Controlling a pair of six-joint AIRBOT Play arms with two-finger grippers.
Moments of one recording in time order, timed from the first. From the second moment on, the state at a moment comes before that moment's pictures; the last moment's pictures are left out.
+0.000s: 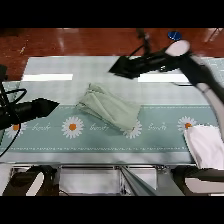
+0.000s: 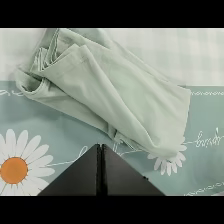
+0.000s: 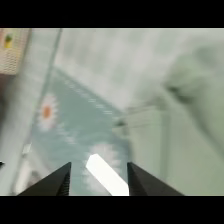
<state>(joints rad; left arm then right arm) 0.04 -0.56 0.70 0.94 -1.08 -1.47 0.27 -1.47 1.48 -0.67 1.12 1.40</state>
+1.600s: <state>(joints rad) 0.04 -0.56 0.69 0.93 -1.03 -1.47 0.28 -1.45 0.85 -0.35 0.90 1.10</state>
